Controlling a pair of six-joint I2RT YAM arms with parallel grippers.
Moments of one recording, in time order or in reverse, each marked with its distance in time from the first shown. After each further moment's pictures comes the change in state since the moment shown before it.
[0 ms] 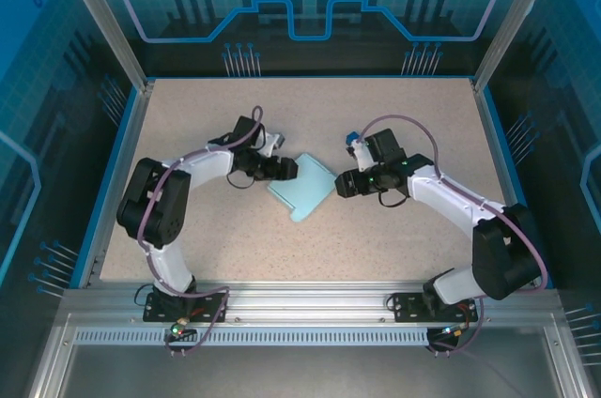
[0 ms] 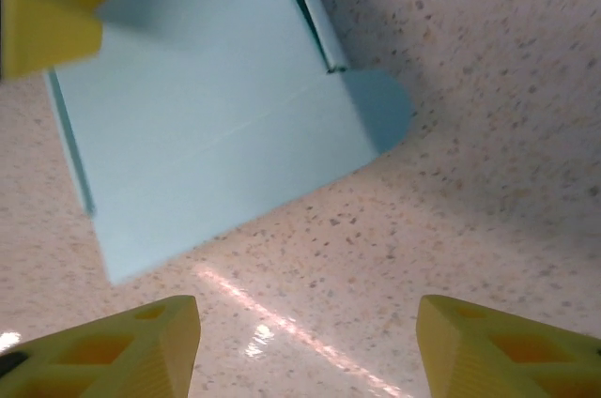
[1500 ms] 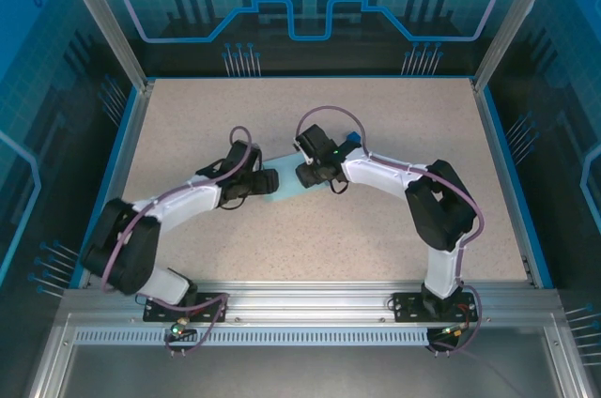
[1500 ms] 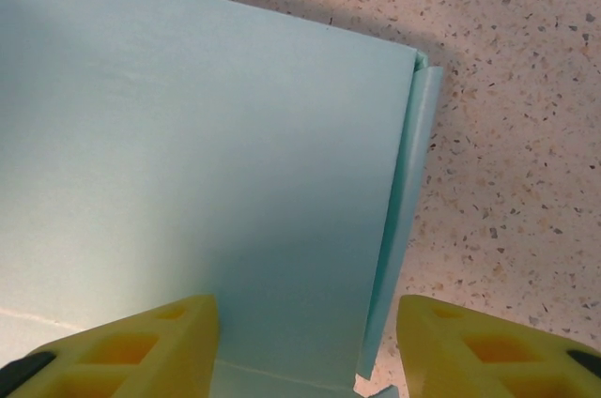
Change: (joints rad) left arm -0.092 -0.271 -0.240 0.059 -0.610 -0.204; right arm 0.298 0.457 0.420 0.005 0.473 -0.084
